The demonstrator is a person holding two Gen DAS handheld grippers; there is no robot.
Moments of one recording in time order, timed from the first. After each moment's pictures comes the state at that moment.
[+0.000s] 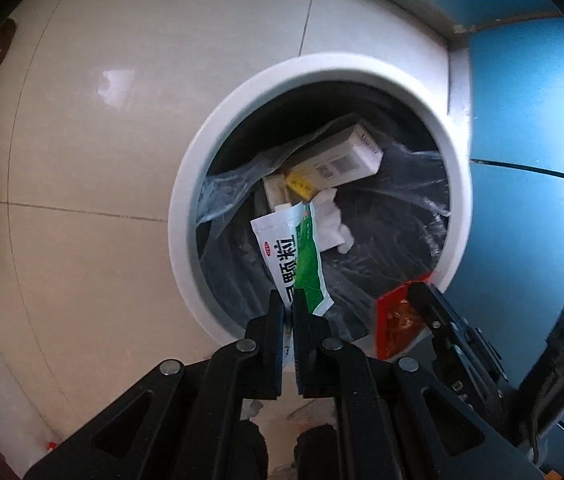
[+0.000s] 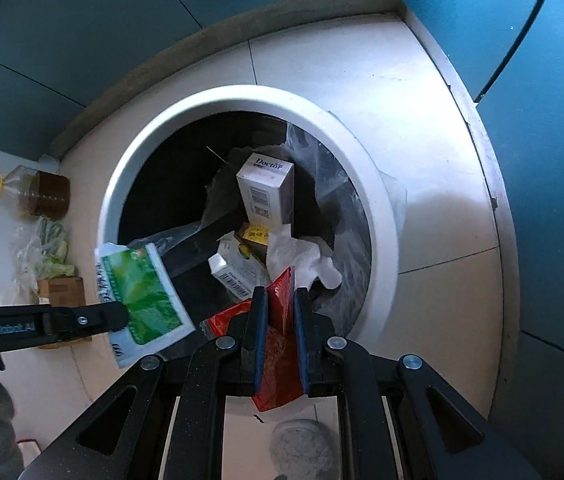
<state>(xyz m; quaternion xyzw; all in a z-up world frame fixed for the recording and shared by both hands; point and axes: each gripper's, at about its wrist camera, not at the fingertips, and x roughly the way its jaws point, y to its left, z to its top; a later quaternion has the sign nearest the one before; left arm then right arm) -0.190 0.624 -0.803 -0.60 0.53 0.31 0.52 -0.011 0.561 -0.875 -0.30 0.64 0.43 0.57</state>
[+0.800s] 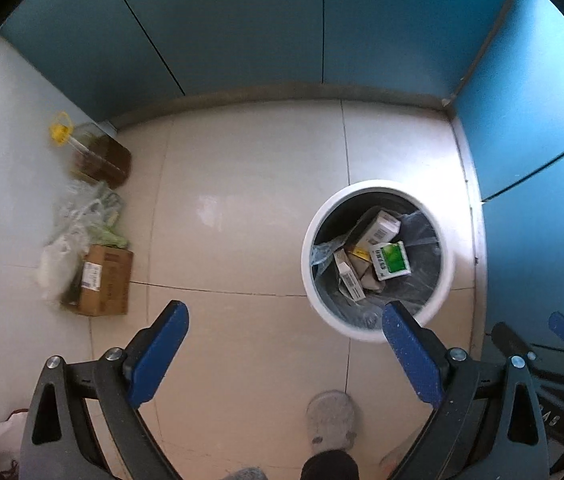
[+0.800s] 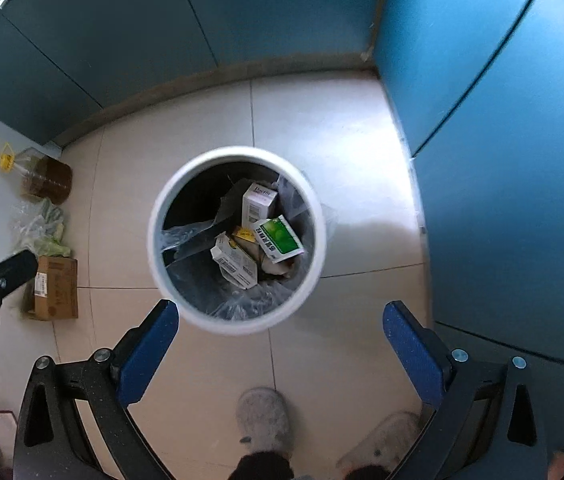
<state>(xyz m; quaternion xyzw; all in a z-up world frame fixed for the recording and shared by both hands) -0.222 0.569 -0.578 -0.37 0.53 0.48 0.59 -0.024 0.521 -0.661 -0.35 0.56 0.43 0.61</state>
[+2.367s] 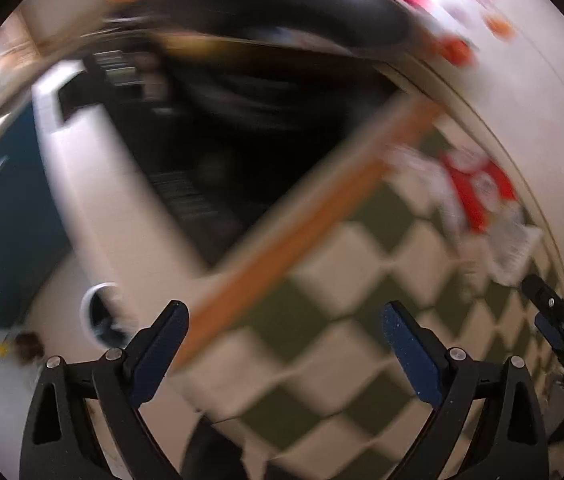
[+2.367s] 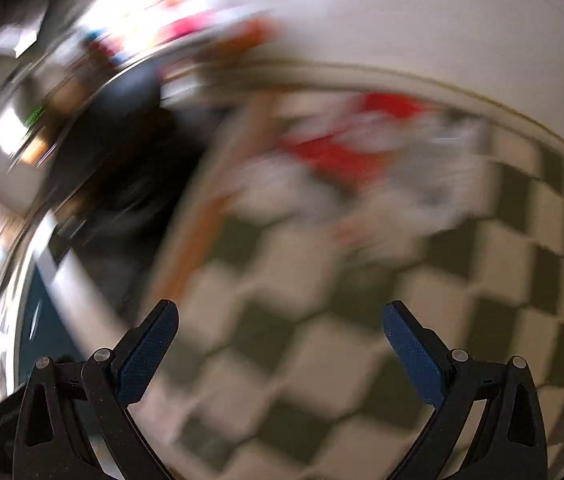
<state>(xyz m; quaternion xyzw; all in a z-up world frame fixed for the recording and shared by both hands) 0.294 0.218 -0.239 -0.21 0.60 0.14 0.76 0.371 -0.068 -0.186 0.08 0.56 0.06 0.82</state>
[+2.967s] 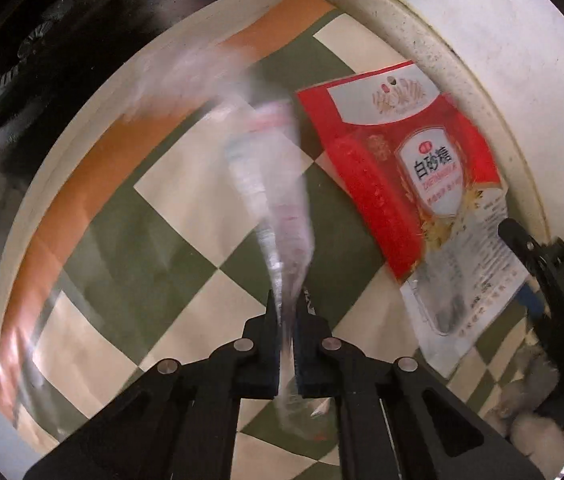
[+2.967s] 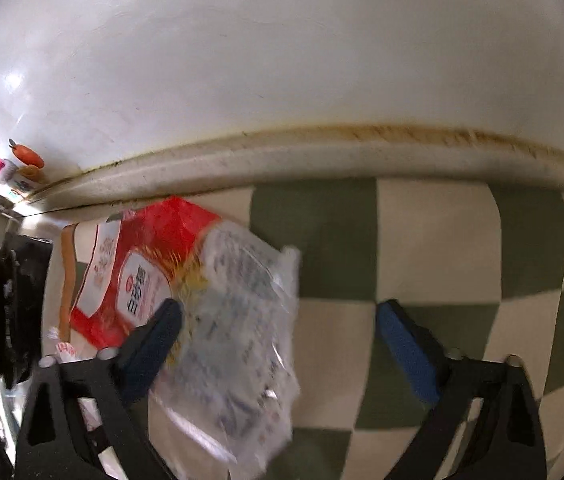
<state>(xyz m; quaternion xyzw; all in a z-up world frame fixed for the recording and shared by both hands) 0.444 0.109 -0.328 -0.23 0.66 0.07 0.71 0.535 -0.165 -0.271 0.11 0.54 -0.03 0.83</state>
